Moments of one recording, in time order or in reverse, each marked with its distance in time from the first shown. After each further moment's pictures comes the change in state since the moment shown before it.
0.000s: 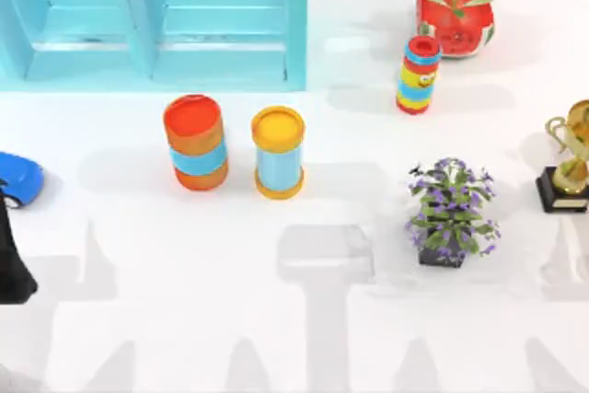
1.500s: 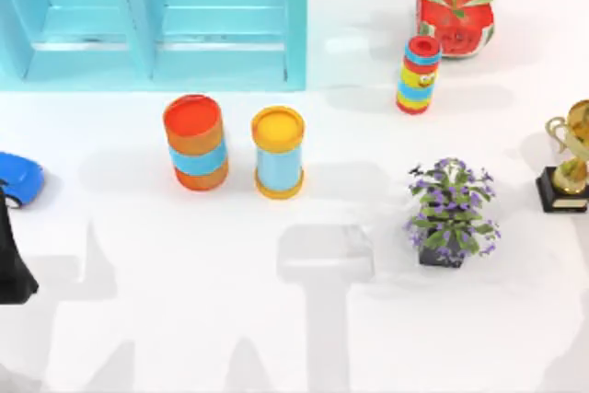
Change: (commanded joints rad) left arm 0.000 0.000 0.000 0.000 0.000 0.000; right arm -0.653 1.555 1.247 -1.223 -0.004 -0.643
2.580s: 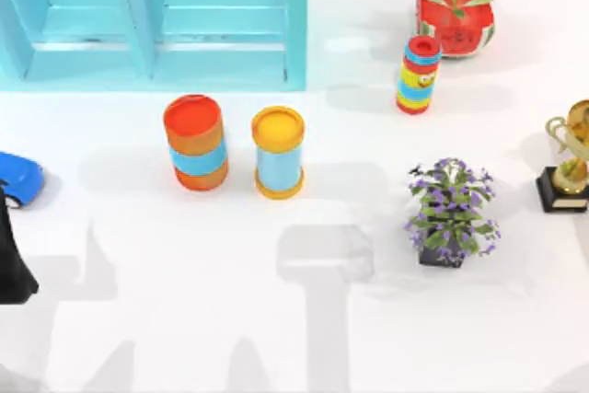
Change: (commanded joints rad) left arm 0.000 0.000 0.000 0.000 0.000 0.000; right arm -0.013 0.103 -0.156 0.224 0.000 -0.012
